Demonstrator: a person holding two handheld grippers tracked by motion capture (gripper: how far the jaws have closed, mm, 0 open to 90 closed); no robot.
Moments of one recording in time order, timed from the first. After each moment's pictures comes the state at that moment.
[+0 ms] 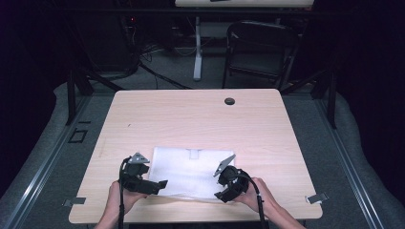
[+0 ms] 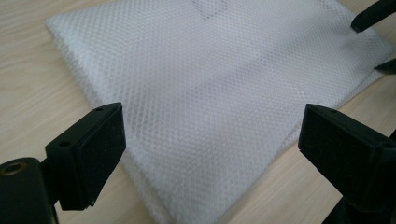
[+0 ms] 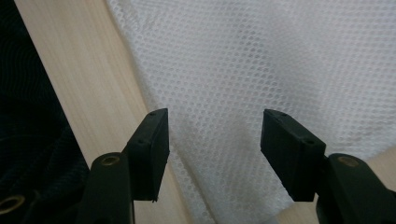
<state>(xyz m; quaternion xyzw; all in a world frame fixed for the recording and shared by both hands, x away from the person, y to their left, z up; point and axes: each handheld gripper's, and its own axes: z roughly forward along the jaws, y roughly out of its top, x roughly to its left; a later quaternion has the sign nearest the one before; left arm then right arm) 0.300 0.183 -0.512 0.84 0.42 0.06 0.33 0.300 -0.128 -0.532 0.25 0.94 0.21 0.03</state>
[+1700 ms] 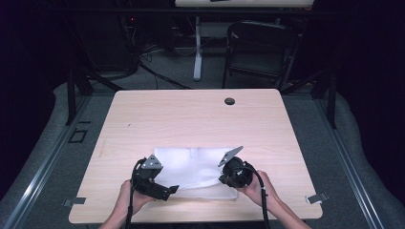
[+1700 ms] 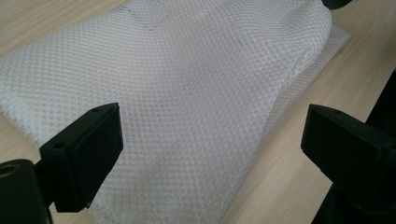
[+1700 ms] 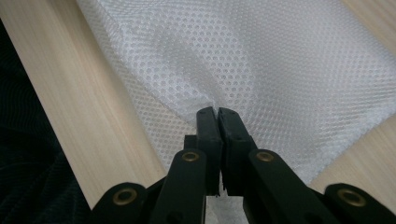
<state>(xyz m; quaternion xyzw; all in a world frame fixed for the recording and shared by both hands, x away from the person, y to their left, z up) 0.291 0.158 -0.513 0.87 0.34 0.07 0.35 0.313 -0.141 -0.509 0.28 0.93 0.25 0.06</state>
